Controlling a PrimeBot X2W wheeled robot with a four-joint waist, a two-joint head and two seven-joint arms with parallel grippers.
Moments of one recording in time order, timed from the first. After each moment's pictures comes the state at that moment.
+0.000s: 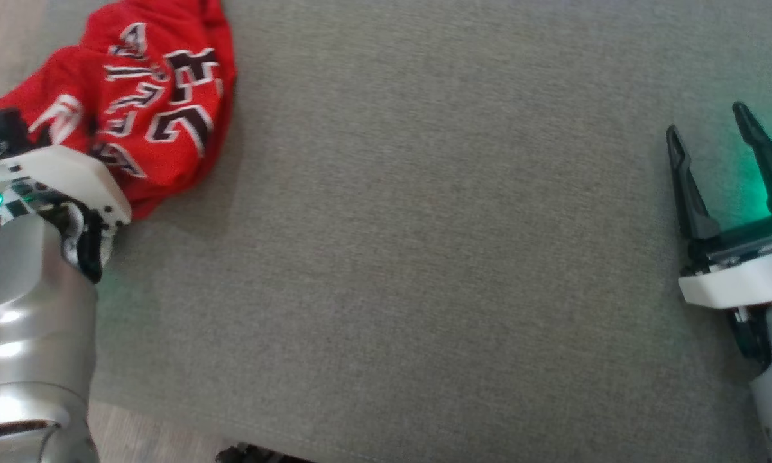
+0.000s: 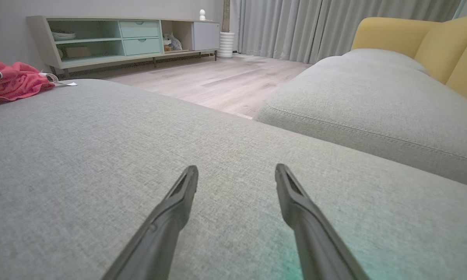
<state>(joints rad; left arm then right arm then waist) -0.87 0.21 0.10 1.06 -0.15 -0.07 0.11 -0.25 -0.33 0.07 0.14 0.03 0.13 -0.27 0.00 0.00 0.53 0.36</state>
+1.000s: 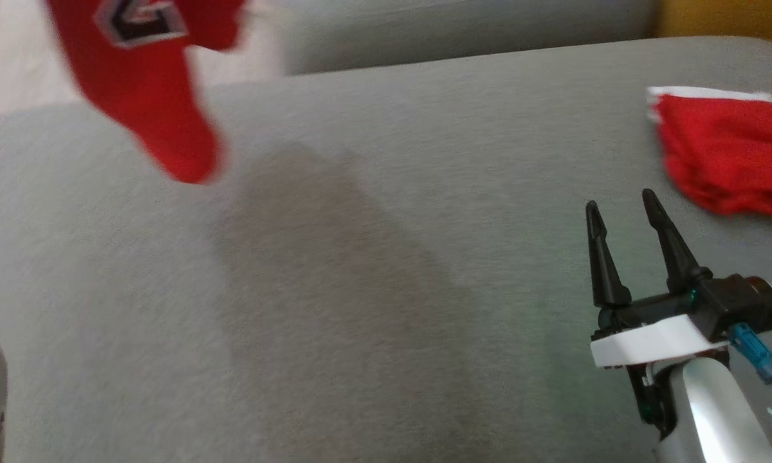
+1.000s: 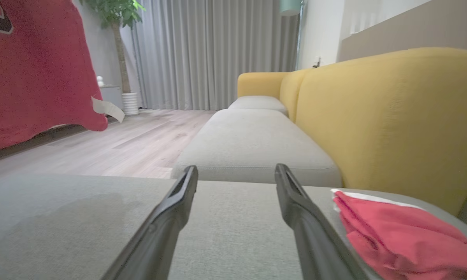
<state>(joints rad) -1.11 0.38 -0.22 0.35 0.00 -0.12 -0.03 -0.13 -0.08 0.07 0.18 0.05 0.13 -0.26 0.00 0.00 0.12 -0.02</state>
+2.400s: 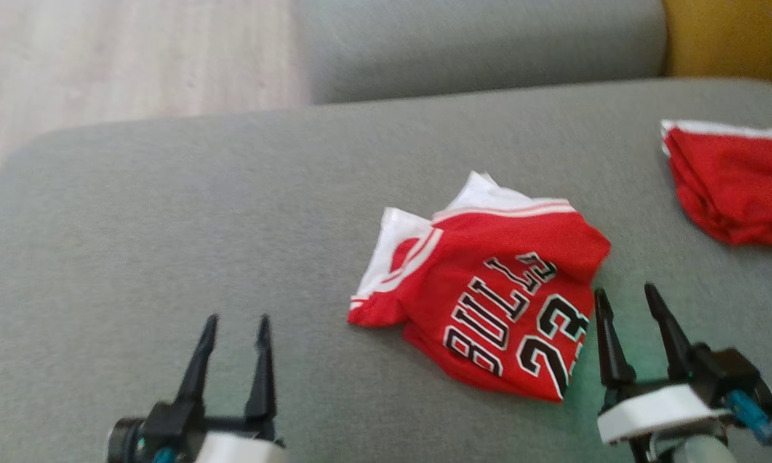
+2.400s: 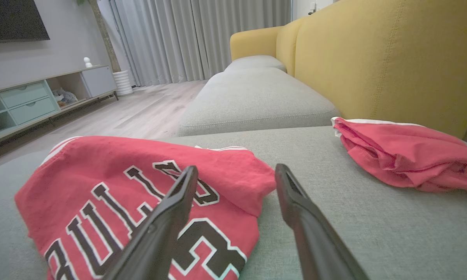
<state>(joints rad) 0.04 0.07 -0.25 0.19 -0.22 0.04 -0.25 0.02 -0.05 0.03 0.26 0.11 0.13 -0.26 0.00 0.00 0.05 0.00</state>
